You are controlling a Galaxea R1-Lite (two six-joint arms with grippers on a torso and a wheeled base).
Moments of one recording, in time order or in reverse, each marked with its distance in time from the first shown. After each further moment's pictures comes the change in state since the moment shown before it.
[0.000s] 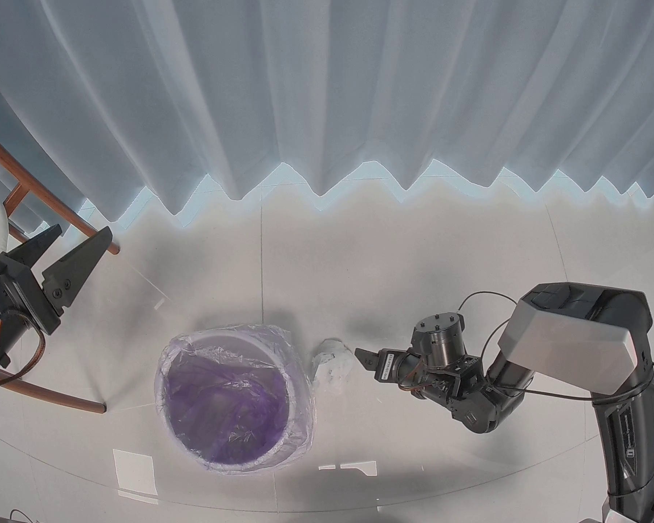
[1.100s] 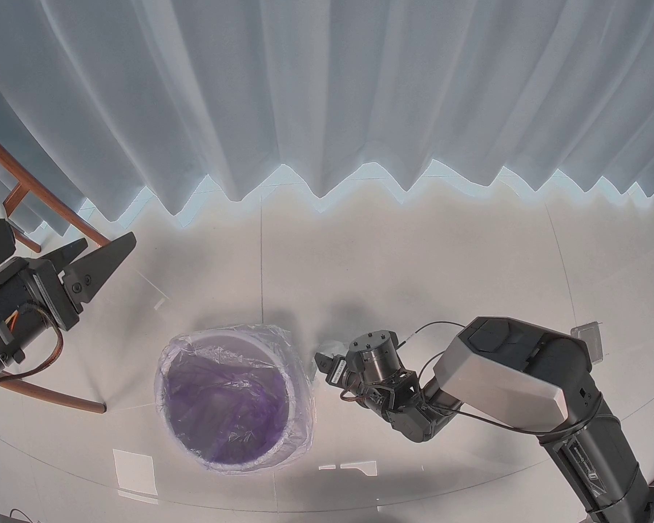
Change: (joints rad) left arm -0.011 0.068 -0.048 0.074 -0.044 -0.122; right arm 0.126 0.224 -0.378 0.171 -0.131 0.260
